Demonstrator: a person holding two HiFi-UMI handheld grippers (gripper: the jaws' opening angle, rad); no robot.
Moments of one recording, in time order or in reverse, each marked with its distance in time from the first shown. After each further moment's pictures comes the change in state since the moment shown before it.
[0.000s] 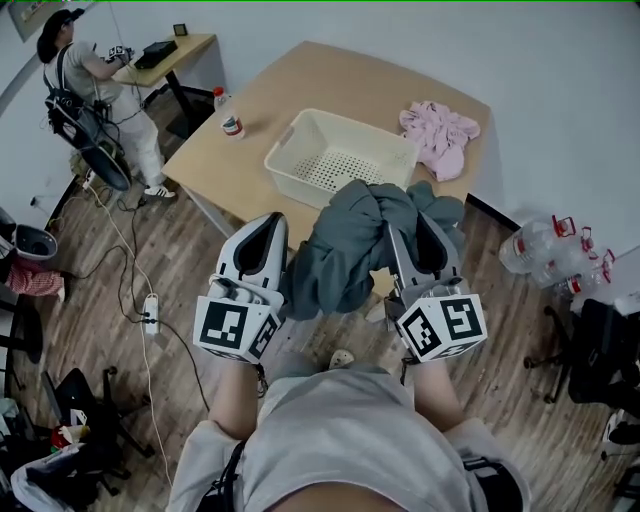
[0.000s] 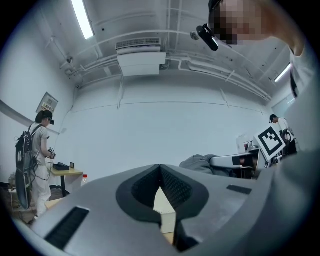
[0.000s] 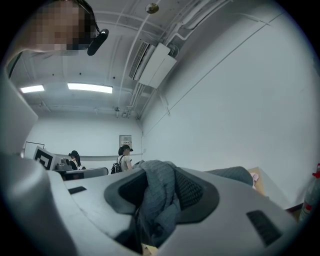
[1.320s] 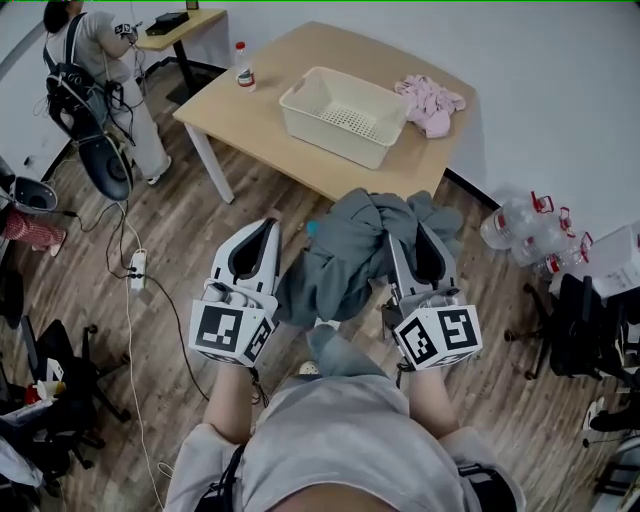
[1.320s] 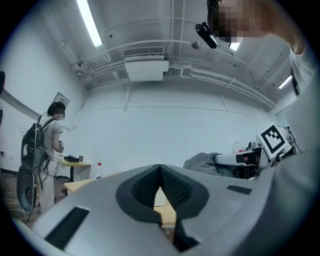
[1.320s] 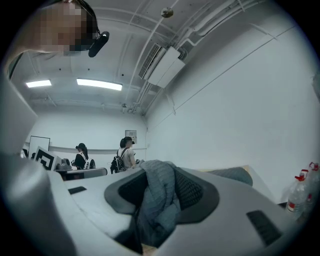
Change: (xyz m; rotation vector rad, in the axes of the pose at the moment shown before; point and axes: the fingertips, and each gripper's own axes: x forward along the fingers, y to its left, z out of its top) left arm -0.201 -0.073 -0.001 -0.064 0.010 0.042; right arm -0.181 0.111 -0.011 -0.052 0.055 0.003
